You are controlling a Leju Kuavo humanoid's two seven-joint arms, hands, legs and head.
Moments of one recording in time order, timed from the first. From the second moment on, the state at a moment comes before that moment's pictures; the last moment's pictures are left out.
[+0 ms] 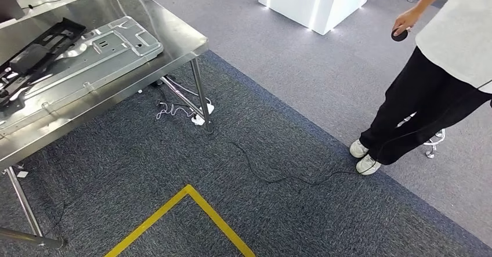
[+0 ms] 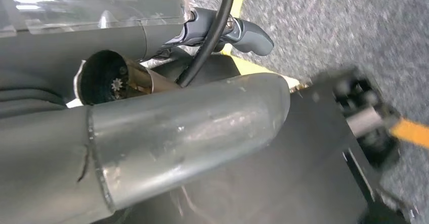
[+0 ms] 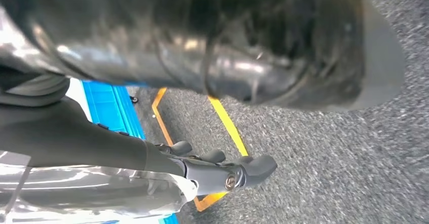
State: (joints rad) left arm -0.14 -0.12 -1.56 -0.12 1.20 0.35 -0.07; right arm -0.04 0.11 -0.49 -0.20 0.80 -0.21 0.23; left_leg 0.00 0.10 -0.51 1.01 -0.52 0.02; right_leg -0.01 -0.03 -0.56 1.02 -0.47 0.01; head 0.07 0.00
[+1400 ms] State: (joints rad) left arm -0.12 -0.08 -1.49 -0.11 1.34 0.44 -0.13; right arm -0.05 0.16 -0.55 -0.20 0.85 -0.16 0.23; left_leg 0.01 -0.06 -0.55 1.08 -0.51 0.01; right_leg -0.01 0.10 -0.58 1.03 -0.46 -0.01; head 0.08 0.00
